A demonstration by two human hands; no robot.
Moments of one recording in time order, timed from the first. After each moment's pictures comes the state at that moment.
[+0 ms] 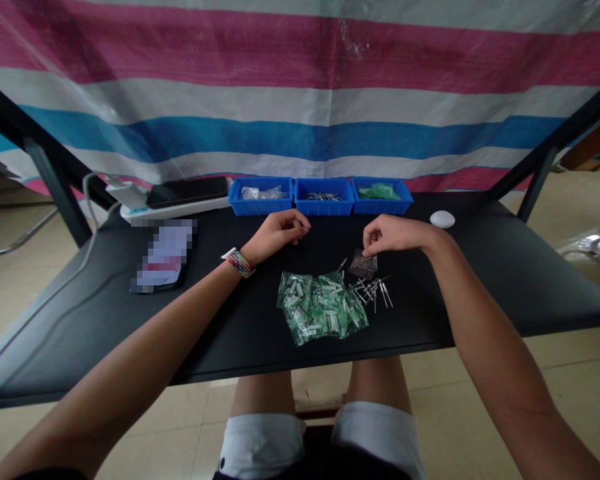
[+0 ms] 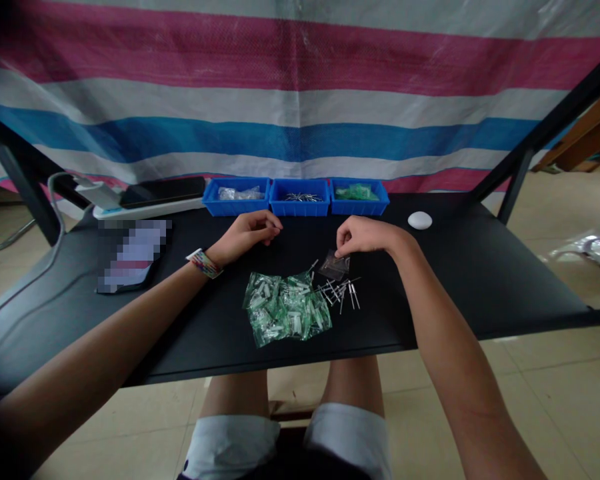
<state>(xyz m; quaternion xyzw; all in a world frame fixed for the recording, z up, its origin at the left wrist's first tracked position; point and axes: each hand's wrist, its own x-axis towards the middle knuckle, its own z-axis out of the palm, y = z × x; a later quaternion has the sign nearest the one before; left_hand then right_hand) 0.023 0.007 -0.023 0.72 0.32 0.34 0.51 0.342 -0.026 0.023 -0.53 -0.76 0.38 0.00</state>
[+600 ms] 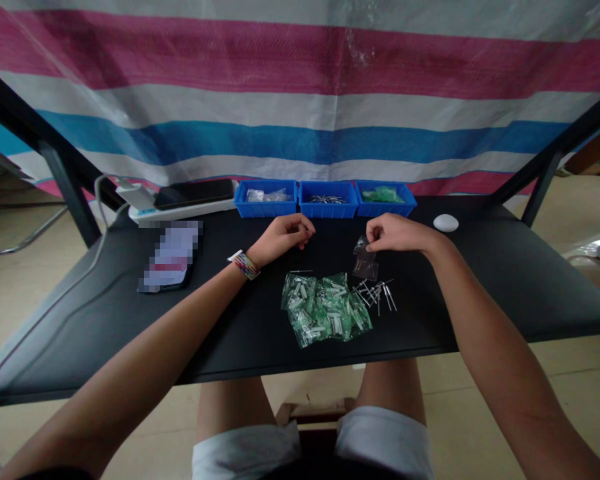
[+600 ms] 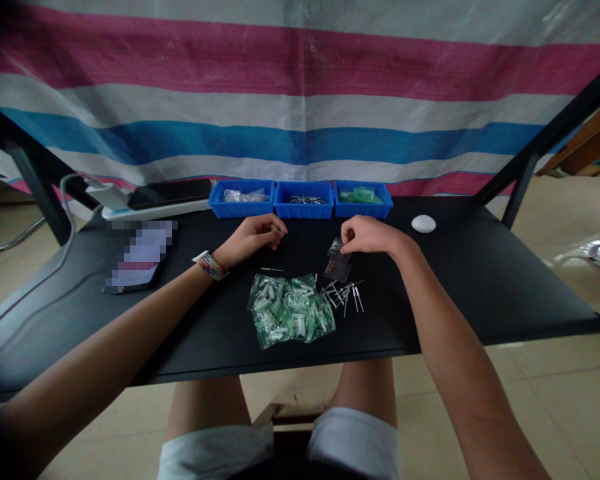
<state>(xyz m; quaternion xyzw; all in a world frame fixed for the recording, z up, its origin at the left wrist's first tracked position) 0.024 0.005 -0.024 0.72 0.31 0.34 0.52 0.342 -0.023 0.014 -0.56 -0.76 0.31 0.06</state>
